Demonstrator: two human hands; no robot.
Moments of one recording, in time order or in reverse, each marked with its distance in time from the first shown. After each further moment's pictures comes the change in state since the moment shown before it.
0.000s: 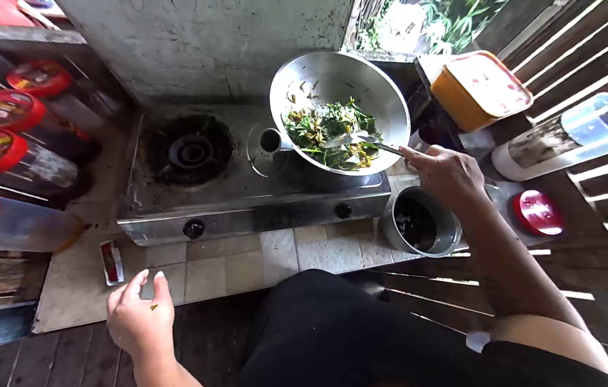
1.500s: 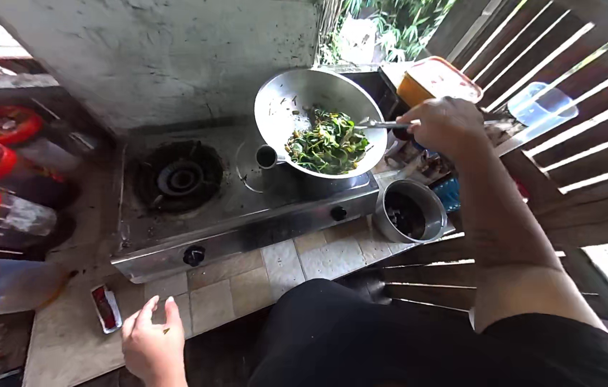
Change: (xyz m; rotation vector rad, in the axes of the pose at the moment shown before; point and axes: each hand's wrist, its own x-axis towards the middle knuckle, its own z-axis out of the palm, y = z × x) left_hand 0.024 -0.024 0.017 -0.021 -0.091 0.097; right_hand 0.054 -0.034 -0.085 -0.067 -0.194 0.340
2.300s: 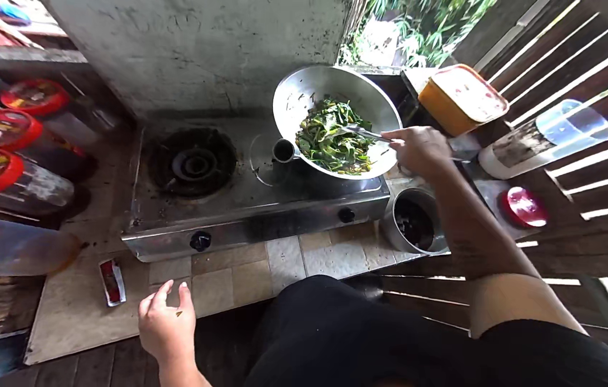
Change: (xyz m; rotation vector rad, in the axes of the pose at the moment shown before) left_hand -0.014 0.005 0.012 -0.009 0.010 -0.089; right_hand 0.016 -0.030 0.051 0.232 -0.045 0.001
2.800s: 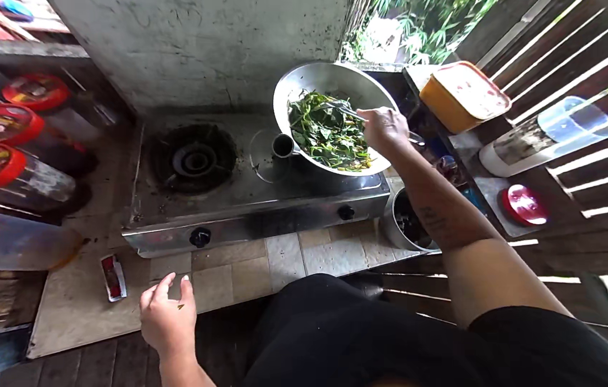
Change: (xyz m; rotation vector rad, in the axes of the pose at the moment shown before) left_hand 0.000 0.008 -0.002 0.007 -0.019 0.026; right_hand 0.057 -0.038 0.030 -0.060 0.034 -0.051
